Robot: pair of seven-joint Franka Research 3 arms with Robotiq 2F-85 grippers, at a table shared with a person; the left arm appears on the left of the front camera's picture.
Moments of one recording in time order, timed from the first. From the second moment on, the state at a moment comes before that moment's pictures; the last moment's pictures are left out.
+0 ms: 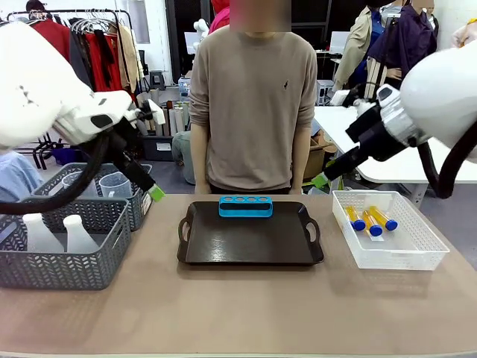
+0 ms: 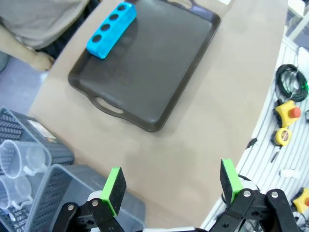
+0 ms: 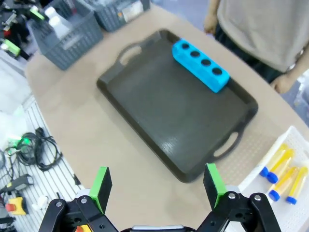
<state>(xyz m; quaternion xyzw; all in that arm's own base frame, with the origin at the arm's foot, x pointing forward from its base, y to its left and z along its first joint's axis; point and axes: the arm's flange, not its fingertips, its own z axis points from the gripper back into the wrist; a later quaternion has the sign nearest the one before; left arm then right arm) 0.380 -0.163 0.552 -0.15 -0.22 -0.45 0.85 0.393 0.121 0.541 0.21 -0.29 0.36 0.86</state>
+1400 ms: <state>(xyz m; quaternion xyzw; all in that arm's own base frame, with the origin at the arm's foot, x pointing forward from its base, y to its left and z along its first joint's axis) 0.381 -0.056 0.716 -0.10 -0.40 -0.43 0.80 0.408 0.012 0.695 0.22 -0.38 0.38 0.81</state>
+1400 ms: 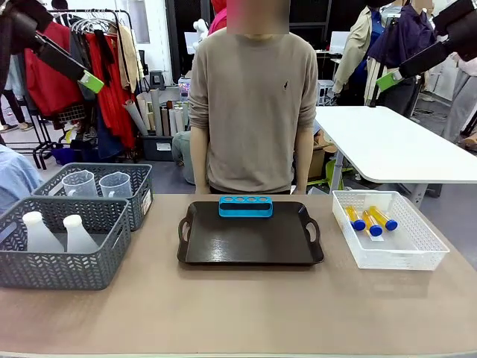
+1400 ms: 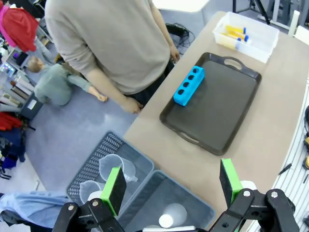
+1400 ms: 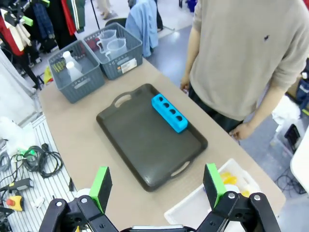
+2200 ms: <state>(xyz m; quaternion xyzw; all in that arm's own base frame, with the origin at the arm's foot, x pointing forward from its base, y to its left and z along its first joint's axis) 0.385 -0.046 0.714 -0.11 -0.41 -0.42 0.80 0.408 0.007 0.705 0.21 -0.40 0.39 0.80</state>
